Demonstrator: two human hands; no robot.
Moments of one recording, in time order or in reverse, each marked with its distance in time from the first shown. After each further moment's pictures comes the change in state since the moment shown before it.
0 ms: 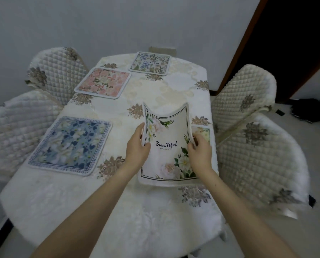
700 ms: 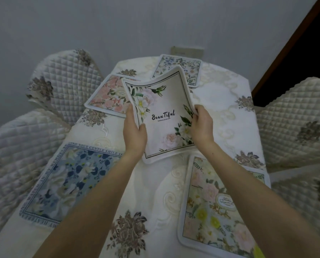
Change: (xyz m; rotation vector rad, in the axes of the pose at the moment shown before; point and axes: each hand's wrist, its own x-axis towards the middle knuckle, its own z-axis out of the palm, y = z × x) left_hand 0.279 -0.062 -0.061 -0.066 0.371 0.010; right_hand 0.271 -0.052 0.198 -0.139 -0.020 -0.254
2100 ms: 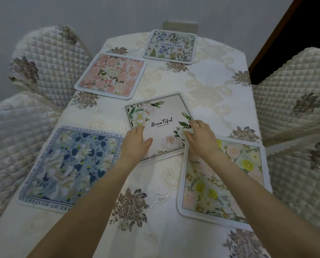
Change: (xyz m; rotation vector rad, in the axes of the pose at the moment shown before) left_hand -0.055 -0.081 -0.002 0.662 -0.435 0.102; right_hand -0.094 0.052 -0.008 -0.487 -0.420 0.007
